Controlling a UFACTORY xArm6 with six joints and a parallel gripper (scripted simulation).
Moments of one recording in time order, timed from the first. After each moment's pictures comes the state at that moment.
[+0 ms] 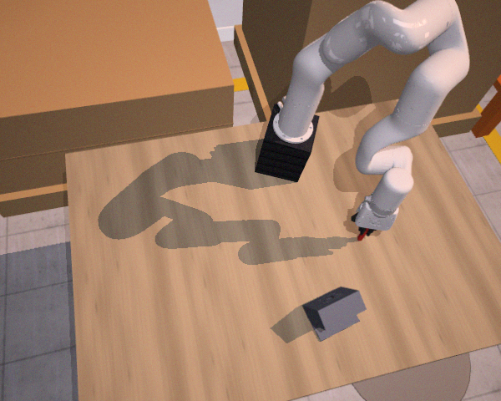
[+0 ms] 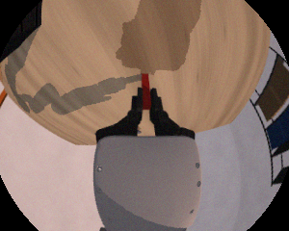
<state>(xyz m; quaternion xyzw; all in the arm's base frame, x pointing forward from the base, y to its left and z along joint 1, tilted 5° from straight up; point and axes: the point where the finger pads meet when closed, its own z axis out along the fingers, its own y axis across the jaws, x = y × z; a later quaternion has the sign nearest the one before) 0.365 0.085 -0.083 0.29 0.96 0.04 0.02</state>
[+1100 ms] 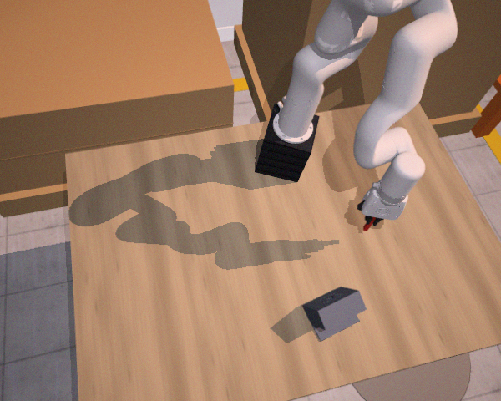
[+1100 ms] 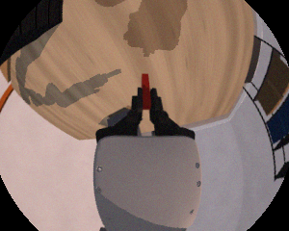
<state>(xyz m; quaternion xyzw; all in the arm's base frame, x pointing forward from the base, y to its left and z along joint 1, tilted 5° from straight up) 0.361 0.079 -0.012 0.30 0.95 0.04 0.01</state>
